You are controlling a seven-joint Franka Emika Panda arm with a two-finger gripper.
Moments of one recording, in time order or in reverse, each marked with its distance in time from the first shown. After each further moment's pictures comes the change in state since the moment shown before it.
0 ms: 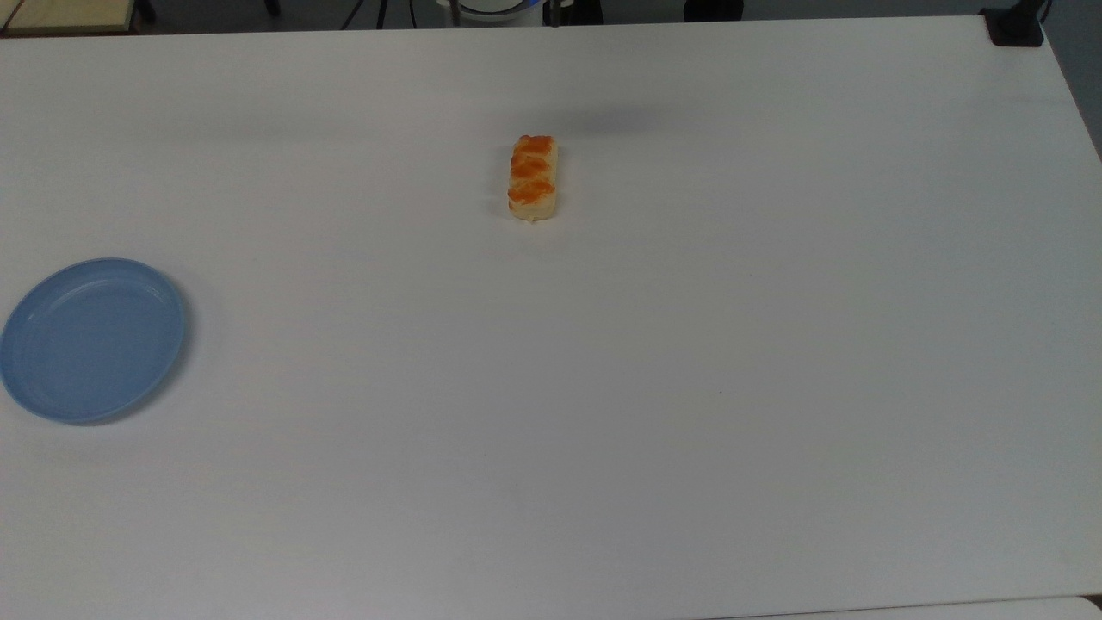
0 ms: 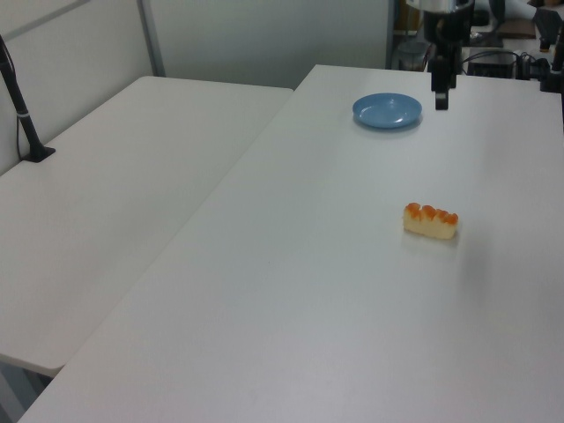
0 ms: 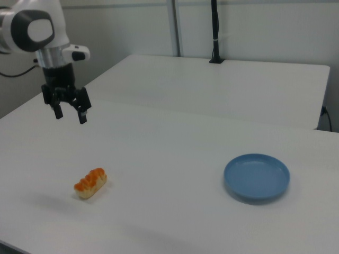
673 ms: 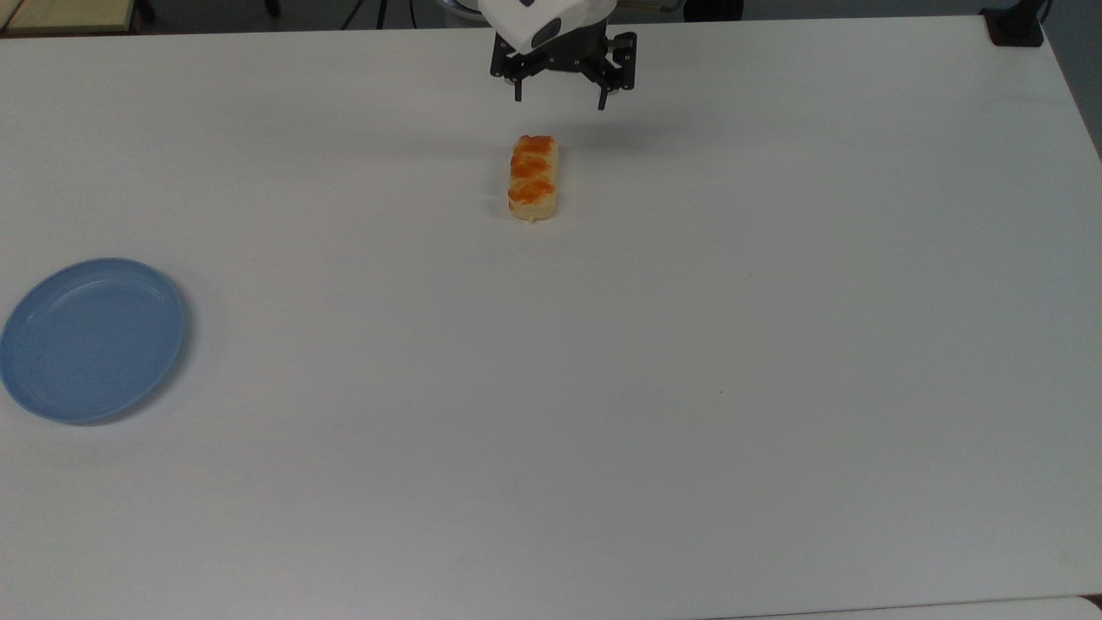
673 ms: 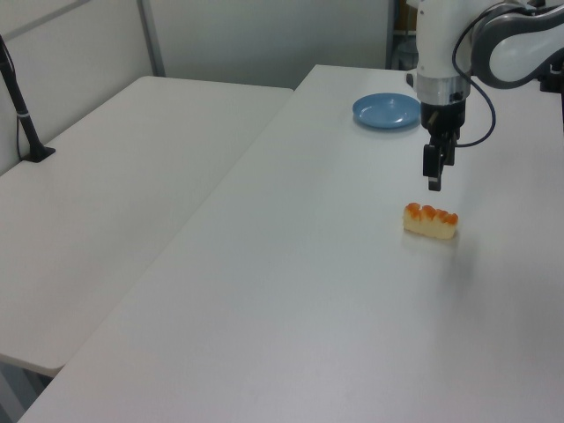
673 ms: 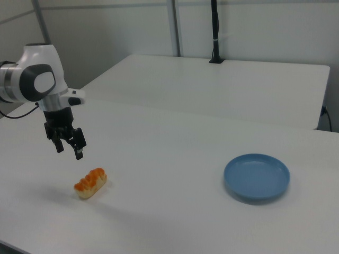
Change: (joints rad) arm -0.001 0.030 0.102 -0.297 0.003 0.321 0.204
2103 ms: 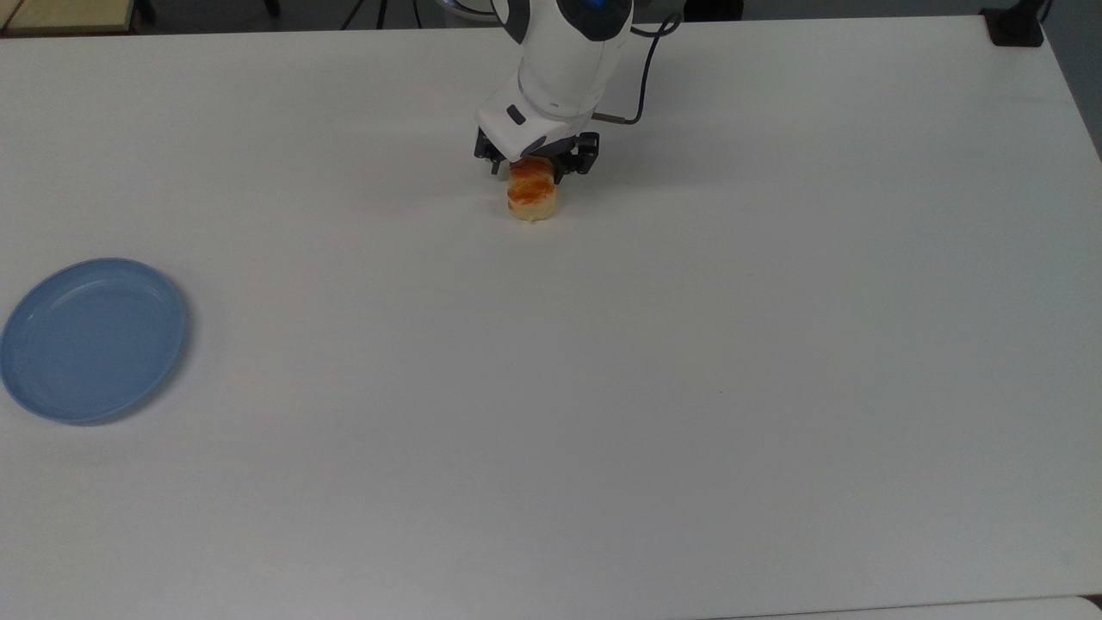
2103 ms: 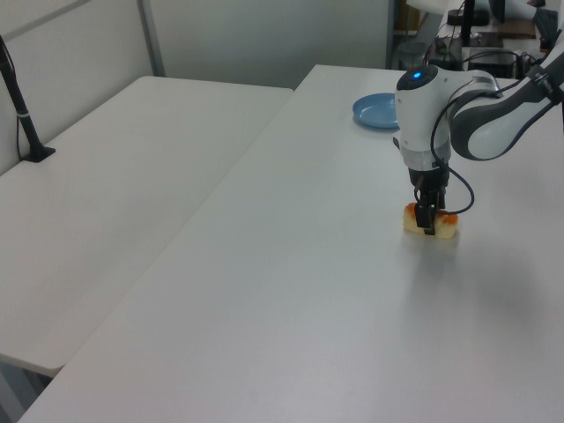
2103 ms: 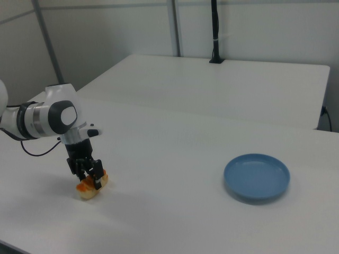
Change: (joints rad) arm -0.015 0.223 -0.001 -0.068 -0.212 0.196 0.097
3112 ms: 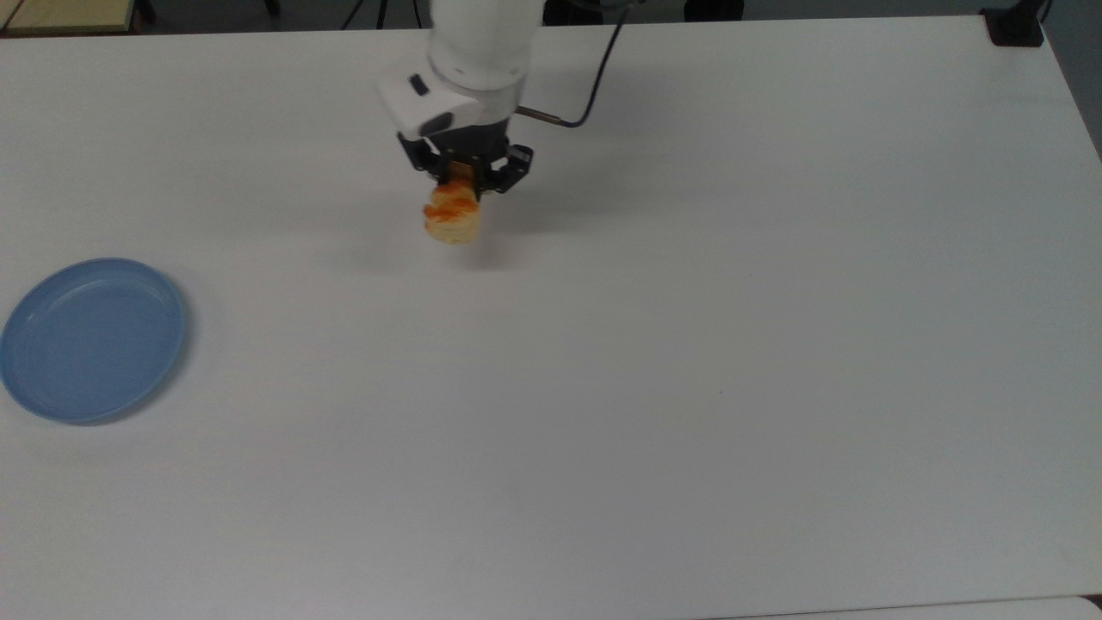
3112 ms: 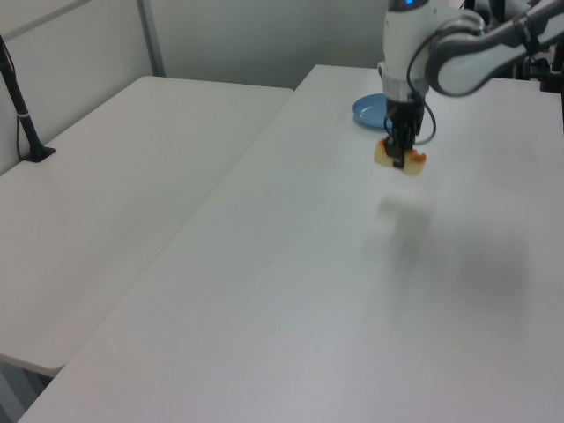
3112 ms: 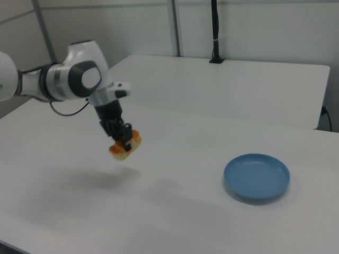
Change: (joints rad) arm -0.136 -0.001 -0.021 0.267 -0.002 -0.085 -0.038
